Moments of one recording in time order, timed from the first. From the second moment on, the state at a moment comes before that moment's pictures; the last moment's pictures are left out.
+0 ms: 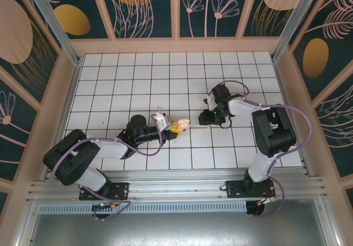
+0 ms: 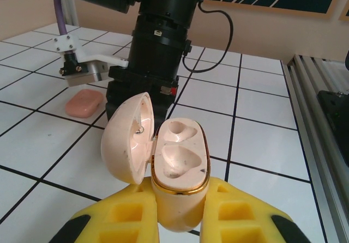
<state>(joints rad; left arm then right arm) -0.71 1.50 0.40 0.90 0.58 0.04 0.36 1.74 1.00 -0.55 -0.37 0.18</state>
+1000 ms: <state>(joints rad) -0.71 1.46 0.41 0.84 0.58 0.05 0.39 1.67 1.01 -0.64 -0.28 0.21</state>
